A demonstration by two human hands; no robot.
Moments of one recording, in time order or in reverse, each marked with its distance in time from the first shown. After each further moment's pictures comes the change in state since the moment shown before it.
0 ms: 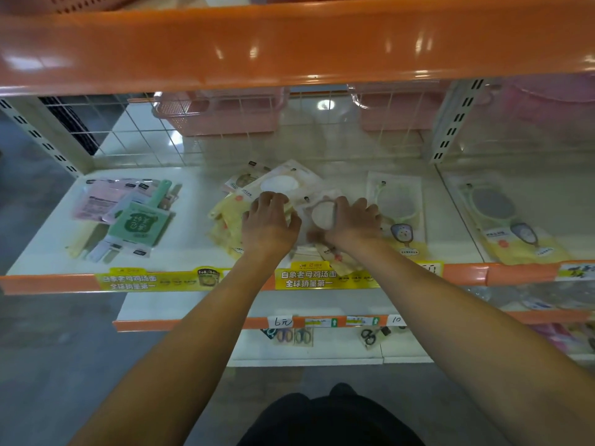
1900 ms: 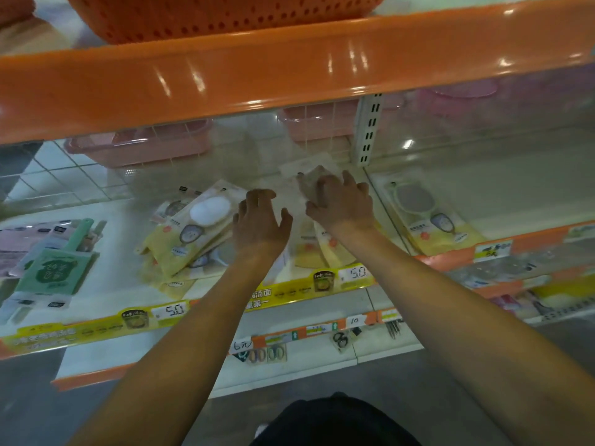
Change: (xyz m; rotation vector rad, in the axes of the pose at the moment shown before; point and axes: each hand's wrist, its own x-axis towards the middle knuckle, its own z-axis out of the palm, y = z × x) left_hand 0.021 0.108 0.039 -0.077 0.013 0.109; right_hand 0.012 0.102 -0.060 0.174 0.313 0.002
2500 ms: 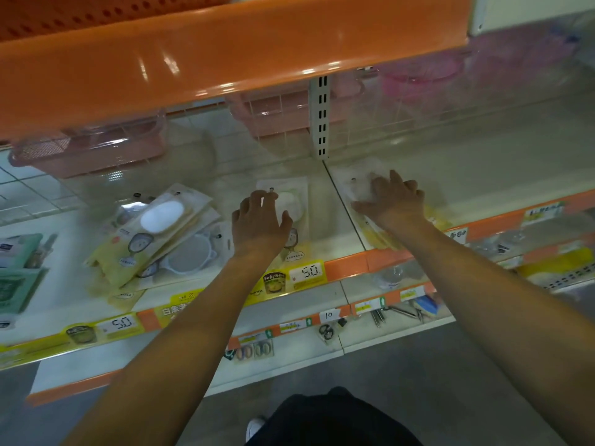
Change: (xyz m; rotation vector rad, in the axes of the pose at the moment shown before) left_hand -0.002 0.073 0.050 0.158 -0.132 0.076; right_hand 0.025 0.181 -0.030 -0.175 -0.126 0.217
